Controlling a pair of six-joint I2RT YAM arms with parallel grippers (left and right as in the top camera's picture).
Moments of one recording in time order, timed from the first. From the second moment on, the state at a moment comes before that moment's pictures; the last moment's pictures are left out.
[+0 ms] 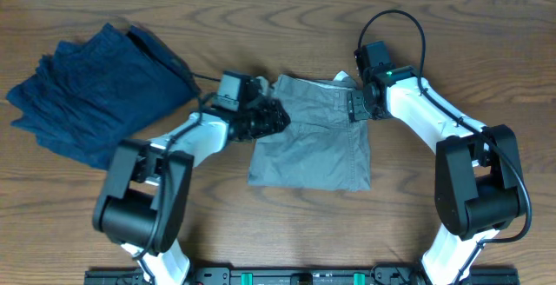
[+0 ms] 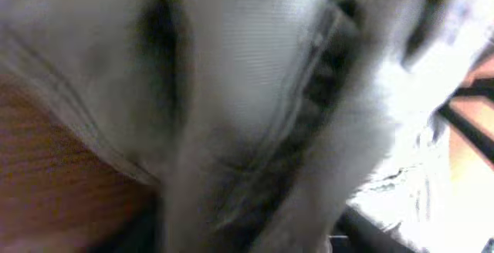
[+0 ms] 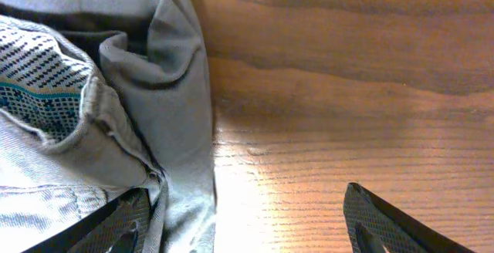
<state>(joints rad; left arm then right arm) -0.34 1.86 0.94 -0.12 0.52 -0.55 0.28 1.93 1.26 -0.68 0.18 0.20</state>
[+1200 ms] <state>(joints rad) 0.53 1.53 1.27 -0.43 0.39 -0.35 0.17 1.44 1.26 -0.87 0.17 0.20</state>
